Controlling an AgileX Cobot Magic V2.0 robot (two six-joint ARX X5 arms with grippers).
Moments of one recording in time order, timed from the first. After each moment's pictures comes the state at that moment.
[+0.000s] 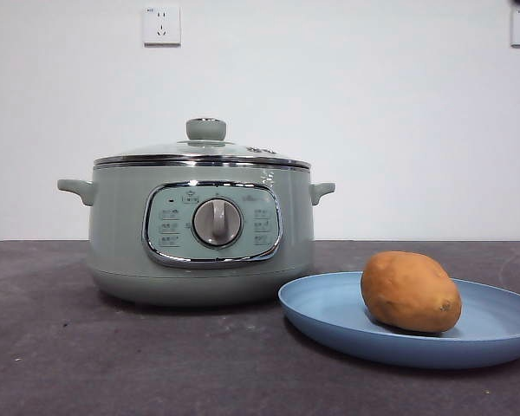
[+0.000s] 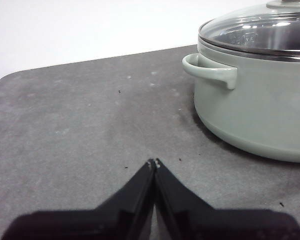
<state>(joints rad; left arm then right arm) 0.00 0.00 0.02 -0.18 0.11 0.11 0.35 0.56 0.74 -0.55 -0.15 0.12</state>
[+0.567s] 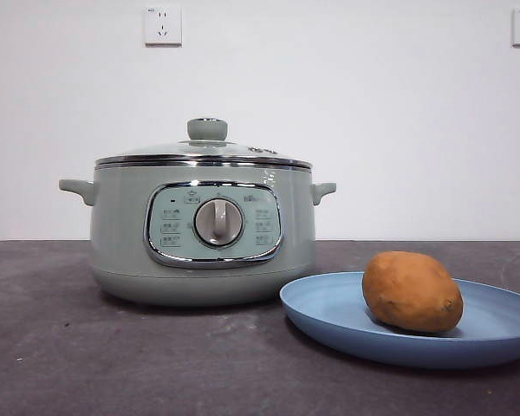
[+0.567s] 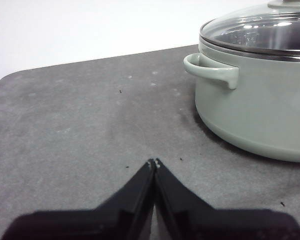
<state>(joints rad) 0.00 0.00 0.02 -0.18 0.11 0.11 -0.01 0.11 0.23 -0.15 -0.15 0.12</state>
